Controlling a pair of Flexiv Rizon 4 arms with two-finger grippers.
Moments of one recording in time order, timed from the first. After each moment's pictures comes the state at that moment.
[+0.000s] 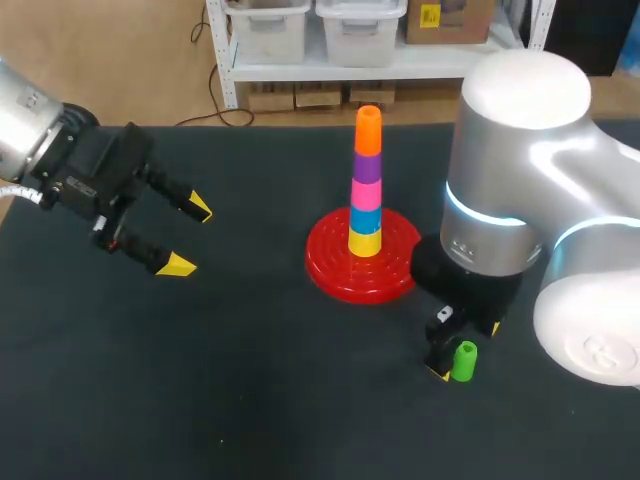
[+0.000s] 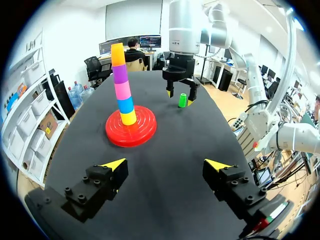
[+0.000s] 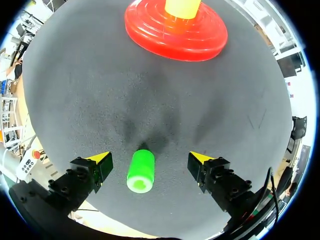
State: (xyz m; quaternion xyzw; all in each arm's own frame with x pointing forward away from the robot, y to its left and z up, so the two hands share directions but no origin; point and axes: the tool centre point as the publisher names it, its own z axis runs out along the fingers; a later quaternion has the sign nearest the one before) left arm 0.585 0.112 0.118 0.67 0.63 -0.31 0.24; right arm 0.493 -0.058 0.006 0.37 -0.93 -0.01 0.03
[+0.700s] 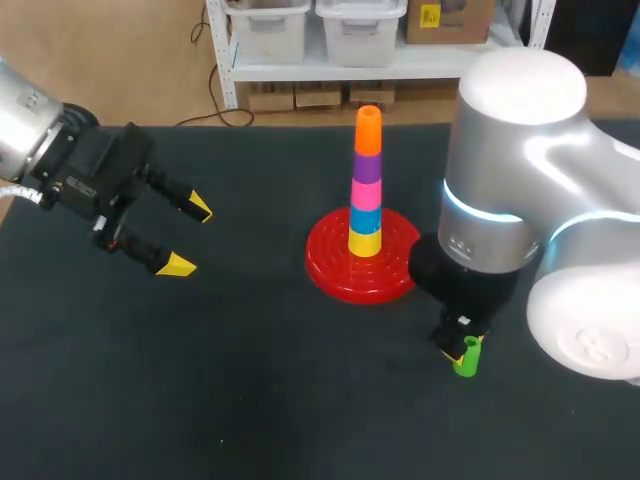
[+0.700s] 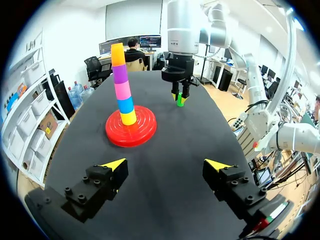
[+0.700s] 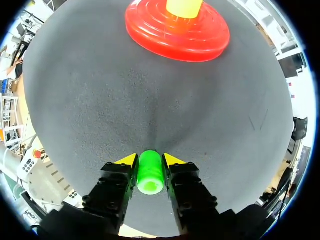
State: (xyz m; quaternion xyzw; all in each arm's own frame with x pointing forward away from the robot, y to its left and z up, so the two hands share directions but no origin) left arm 0.585 0.112 0.118 0.67 0.63 -0.31 0.24; right arm 0.494 -0.056 0.005 0.37 -0.93 -0.01 0.04
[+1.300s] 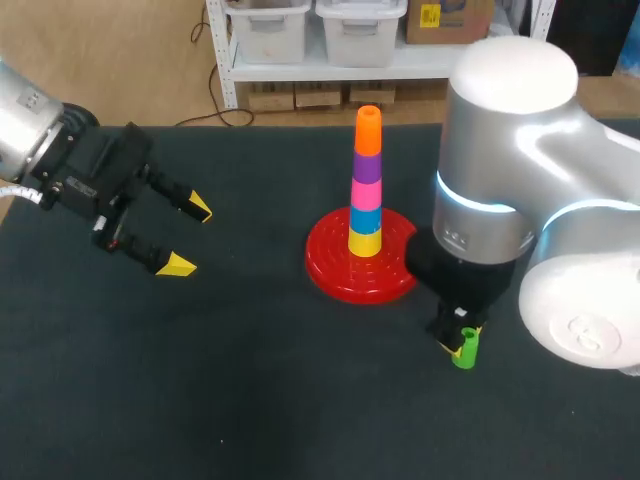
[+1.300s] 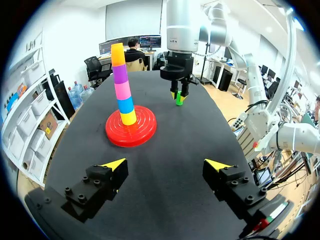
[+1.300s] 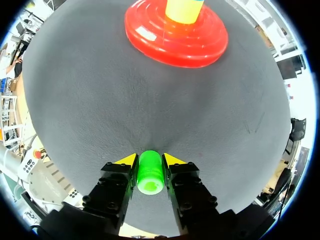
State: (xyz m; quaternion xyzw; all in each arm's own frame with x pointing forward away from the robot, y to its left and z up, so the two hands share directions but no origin) left arm 0.585 0.112 0.118 0.67 0.63 -0.31 0.24; right arm 0.501 -0.054 0.016 0.37 -0.93 0.00 0.03
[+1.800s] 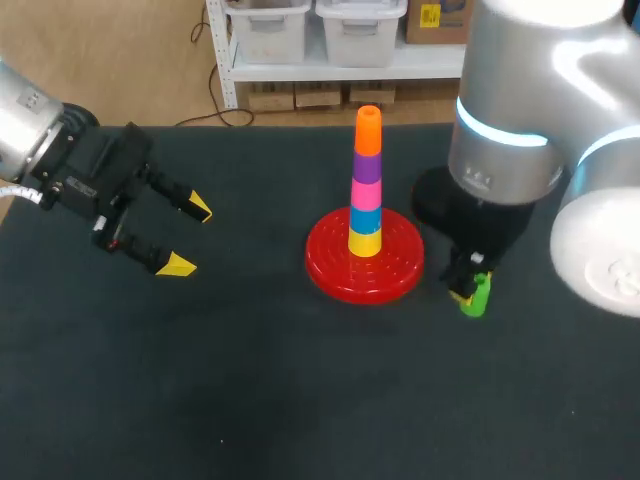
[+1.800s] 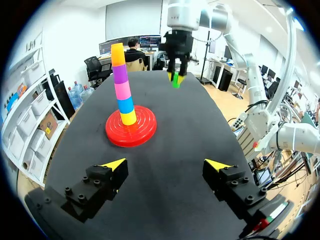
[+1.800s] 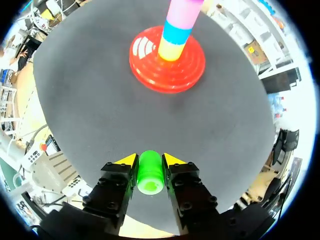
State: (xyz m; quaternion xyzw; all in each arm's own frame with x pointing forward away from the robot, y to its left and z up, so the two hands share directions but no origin) left arm 0.585 0.112 0.118 0.67 0.63 -0.31 0.24; right arm 0.527 -0.057 0.102 0.41 -0.91 0.01 -0.01
